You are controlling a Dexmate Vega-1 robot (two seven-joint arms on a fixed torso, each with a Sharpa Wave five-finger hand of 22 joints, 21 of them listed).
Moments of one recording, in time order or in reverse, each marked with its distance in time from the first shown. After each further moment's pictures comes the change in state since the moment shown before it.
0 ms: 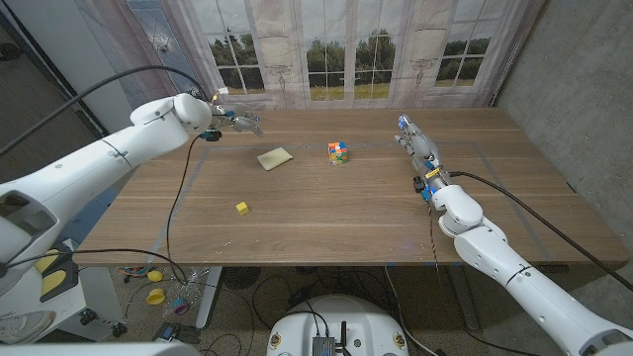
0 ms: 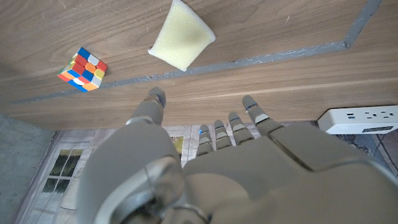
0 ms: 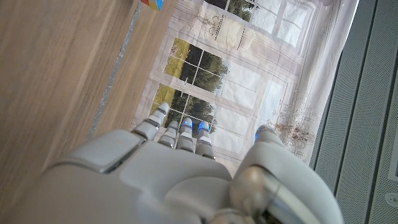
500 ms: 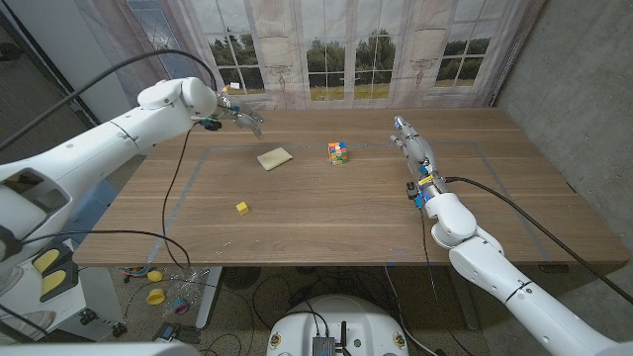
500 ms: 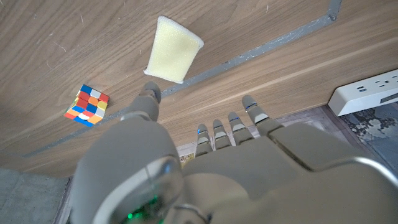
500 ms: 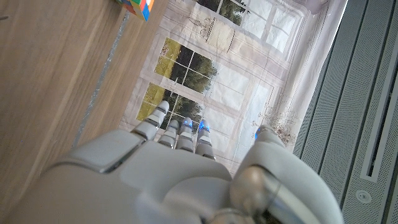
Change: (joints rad) left arm -0.127 -0.048 0.082 0.095 0.214 -0.129 -0.218; left_hand 0.053 -0.053 -0.015 0.001 0.003 0.018 -0.025 0.000 0.000 0.018 -0.018 -0.004 0.000 0.000 0.000 0.000 0.000 0.006 0.006 -0.015 0.000; right arm -0.092 0.011 -0.009 -0.134 -0.106 -0.004 -0.116; right_hand 0.000 0.000 0.000 0.000 0.000 0.004 -0.004 0.000 0.000 0.005 0.005 0.000 0.000 0.007 0.000 0.000 0.000 0.005 0.005 0.008 0.000
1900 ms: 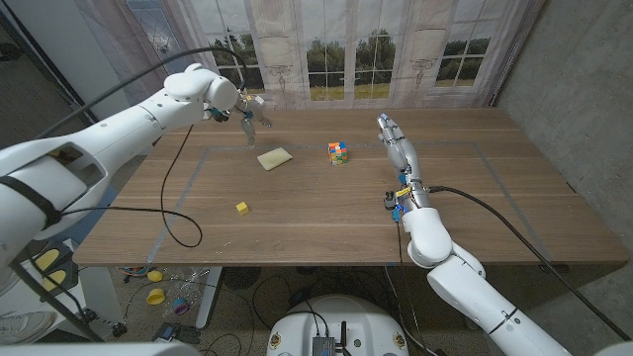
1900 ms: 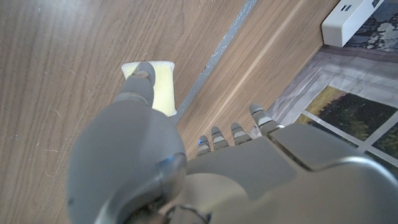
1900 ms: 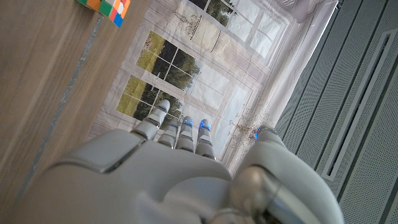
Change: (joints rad) left arm -0.143 -0.144 0.123 0.251 0.442 -0.434 -0.111; left_hand 0.233 -0.121 -0.116 0.044 0.095 -0.192 -0.019 -0.019 0.023 -0.106 -0.048 -0.015 0.014 -0.150 0.025 -0.011 0.002 -0.072 0.089 -0.132 0.005; right arm -0.104 0.081 -0.060 -0.210 -0.282 -0.105 -0.209; right_hand 0.000 0.000 0.000 0.000 0.000 0.020 0.002 0.000 0.000 0.025 0.000 0.007 0.000 0.016 -0.002 0.000 0.000 0.016 -0.006 0.000 0.000
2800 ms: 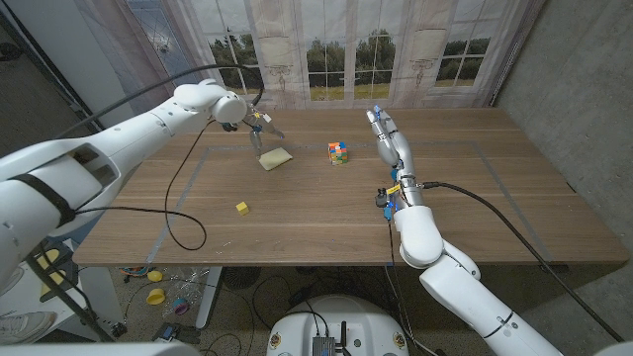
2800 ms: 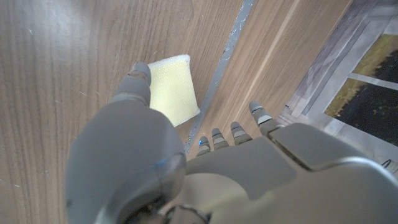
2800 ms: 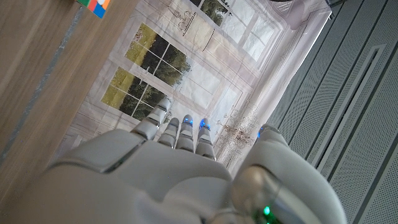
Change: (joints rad) left arm -0.004 -0.038 0.054 0.111 0.098 -0.221 0.171; left_hand 0.004 -0.022 -0.054 0.007 0.042 -0.015 0.005 0.000 -0.001 -0.032 0.003 0.000 0.000 0.018 -0.018 0.004 0.000 0.049 -0.002 0.000 0.000; right arm -0.010 0.015 -0.032 -0.099 -0.106 -0.102 -0.051; right_hand -0.005 -0.005 0.000 0.000 0.000 0.007 -0.004 0.000 0.000 0.005 -0.005 0.000 0.000 0.013 0.002 0.000 0.000 0.011 0.003 0.000 0.000
